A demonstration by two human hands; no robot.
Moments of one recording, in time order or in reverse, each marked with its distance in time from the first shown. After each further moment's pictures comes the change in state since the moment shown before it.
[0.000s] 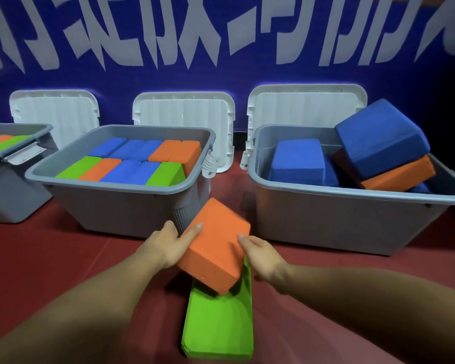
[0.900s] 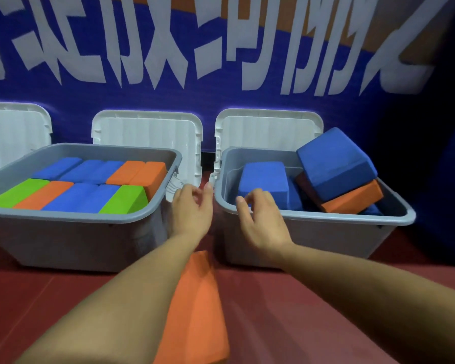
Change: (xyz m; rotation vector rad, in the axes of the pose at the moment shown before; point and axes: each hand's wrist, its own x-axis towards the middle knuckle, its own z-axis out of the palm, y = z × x) left_hand 0.027 0.160 0.014 -0.490 0.484 0.345; right_hand -0.002 -0.082 -0.093 -0.420 0.570 -0.509
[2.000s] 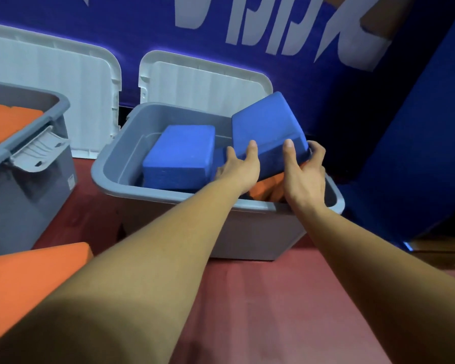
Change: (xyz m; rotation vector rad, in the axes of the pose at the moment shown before) left_hand -0.018 0.167 0.240 -0.158 -0.666 -0.358; right_hand 0.080 0.189 -0.150 0.127 0.387 0.416
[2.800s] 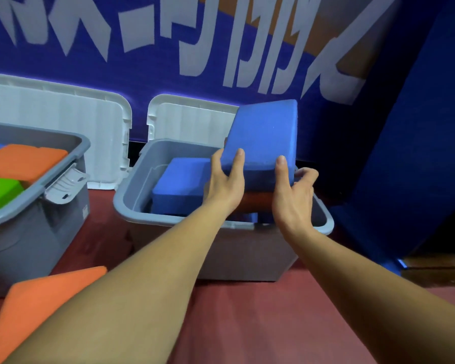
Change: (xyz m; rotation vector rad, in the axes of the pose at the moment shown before) left_hand -0.037 0.006 -0.039 -0.284 0.156 0.282; right_hand -0.044 -0.051 -0.011 0.148 0.012 0.007
